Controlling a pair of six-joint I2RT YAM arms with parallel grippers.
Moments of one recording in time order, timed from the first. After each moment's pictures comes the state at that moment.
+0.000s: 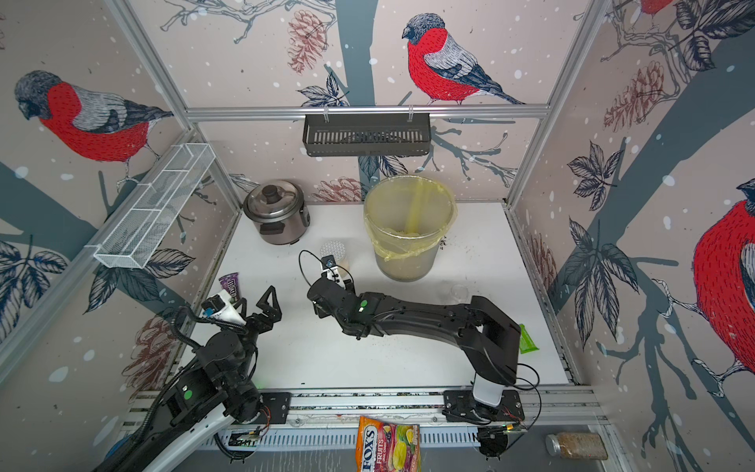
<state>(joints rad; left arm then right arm) -0.77 0.14 0.30 -0.30 -0.77 -0.56 1.21 1.68 1.26 -0.24 0.44 0.59</state>
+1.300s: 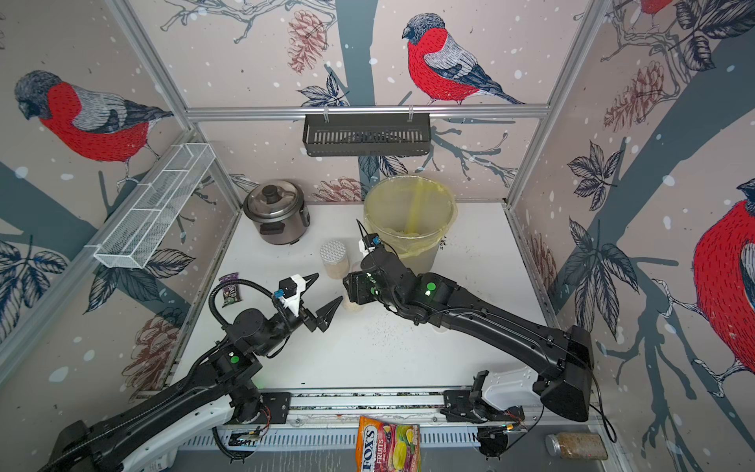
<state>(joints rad) -0.78 0.65 0.29 0.41 0.04 -0.05 1.06 1.32 1.25 -0.56 0.13 0.63</state>
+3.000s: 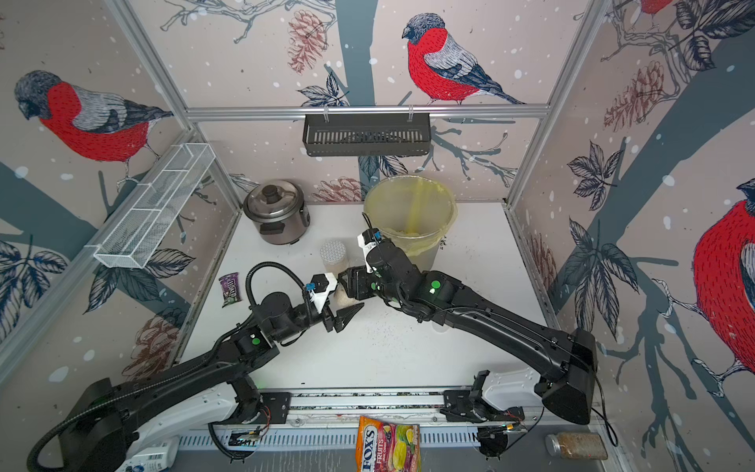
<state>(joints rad) -0.82 0.93 0.42 0.44 0.23 -0.02 1.03 1.29 1.24 -0.48 0.05 0.63</state>
